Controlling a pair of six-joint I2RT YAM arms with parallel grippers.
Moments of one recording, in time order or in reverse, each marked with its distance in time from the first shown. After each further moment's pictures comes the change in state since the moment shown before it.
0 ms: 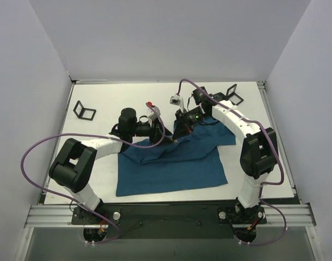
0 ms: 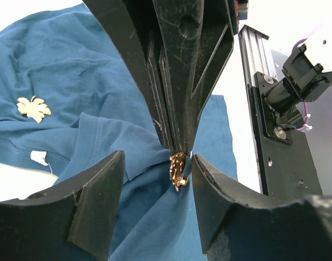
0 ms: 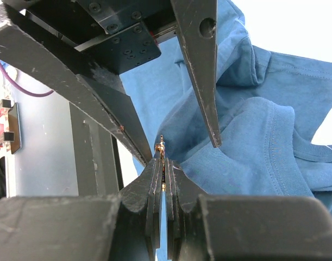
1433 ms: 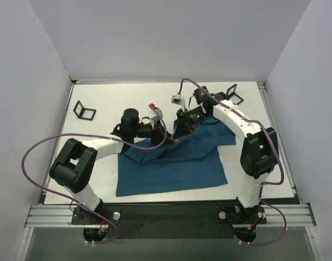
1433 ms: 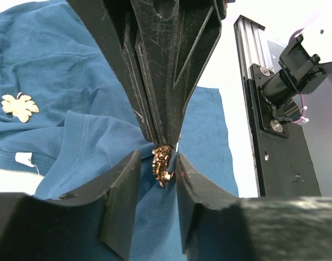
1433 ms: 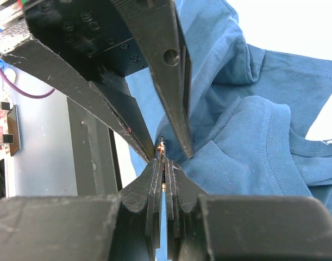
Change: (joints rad) left arm -0.021 0.000 0.009 -0.059 0.003 0.043; right arm -0.011 0.000 0.000 -0.001 0.000 0.000
